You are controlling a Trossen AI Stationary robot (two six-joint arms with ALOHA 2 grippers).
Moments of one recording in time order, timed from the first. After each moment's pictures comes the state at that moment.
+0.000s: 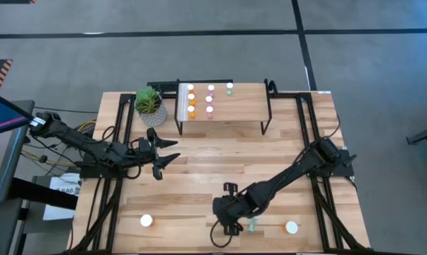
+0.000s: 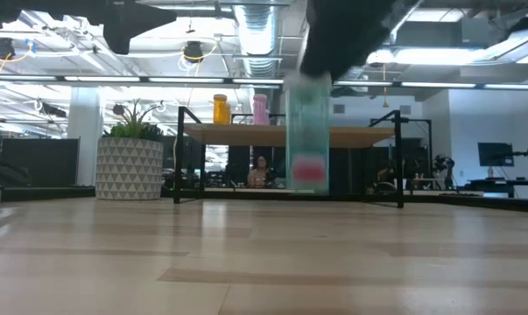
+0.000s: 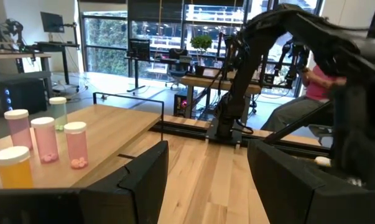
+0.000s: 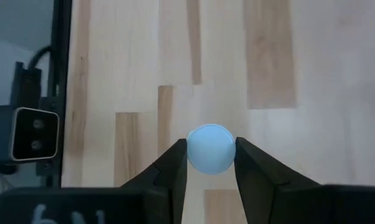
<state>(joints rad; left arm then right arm) -0.37 0.82 0.36 0.53 -0.61 -0.06 0.50 1.99 1.58 -0.63 0.16 0.51</state>
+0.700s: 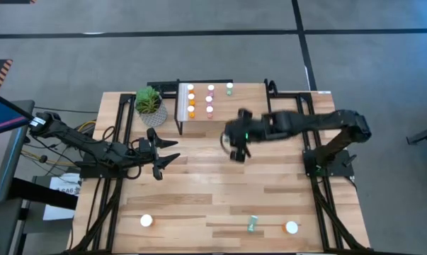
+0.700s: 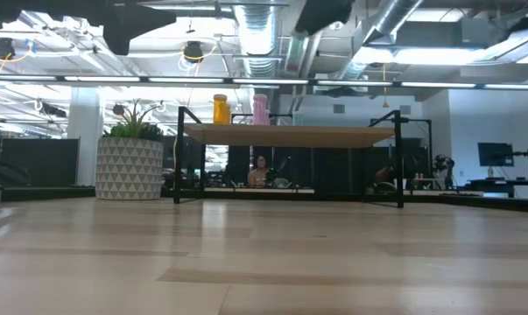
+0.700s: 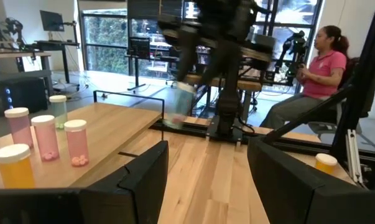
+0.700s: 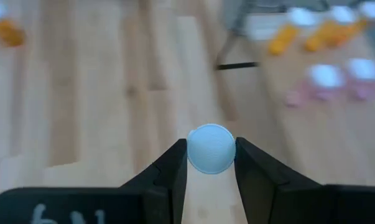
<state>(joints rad) -0.37 0.82 0.36 0.52 -0.61 -0.06 0.04 1.56 1.58 -0.84 0.28 0.10</state>
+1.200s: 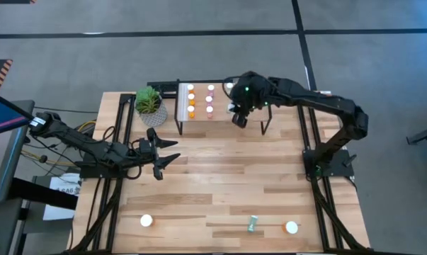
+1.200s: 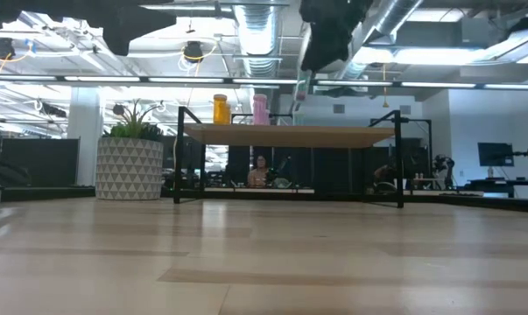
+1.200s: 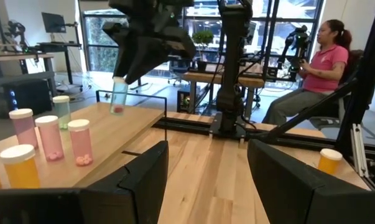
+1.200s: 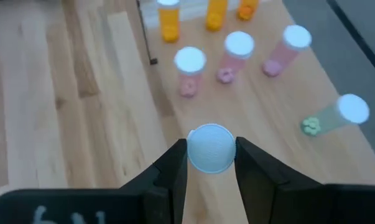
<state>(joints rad) -0.37 0.82 0.36 0.50 -0.61 -0.05 -0.35 1.57 1.58 -0.83 0.02 -0.04</state>
